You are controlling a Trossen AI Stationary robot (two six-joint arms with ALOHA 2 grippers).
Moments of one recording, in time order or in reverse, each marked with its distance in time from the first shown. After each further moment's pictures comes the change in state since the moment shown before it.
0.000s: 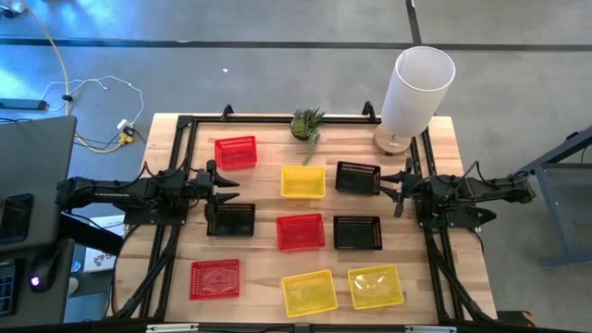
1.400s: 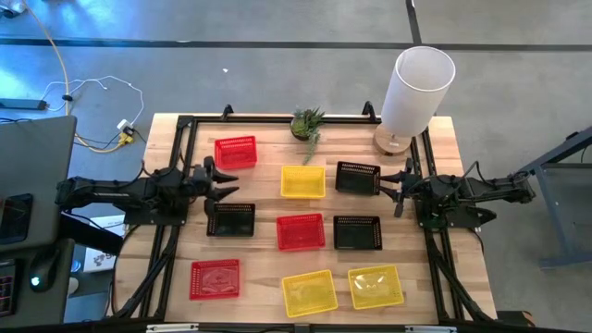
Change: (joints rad) left arm 0.000 0.000 0.018 0.071 -0.080 -0.030; right arm 0.000 0.000 0.000 0.000 0.000 0.000
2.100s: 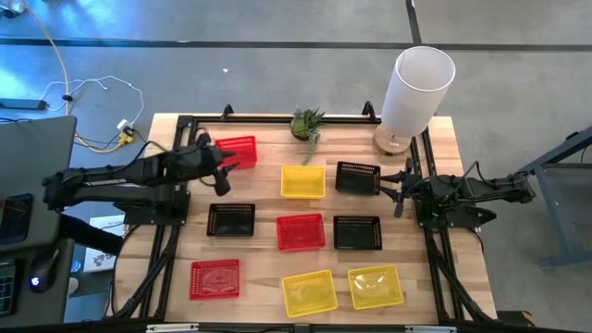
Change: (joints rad) left arm 0.158 0.429 0.472 -0.480 -0.202 0.211; right arm 0.000 0.000 0.000 0.000 0.000 0.000
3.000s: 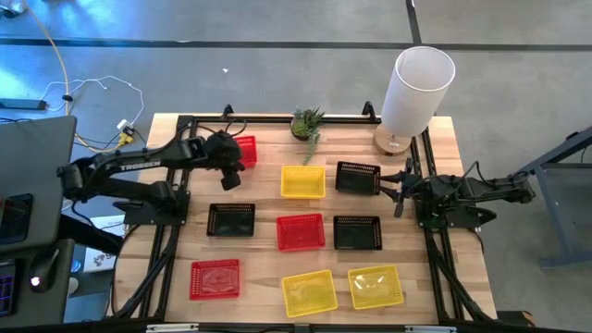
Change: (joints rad) left arm 0.256 0.454 0.125 -0.183 0.175 0.087; right arm 0.000 0.000 0.000 -0.001 0.000 0.000
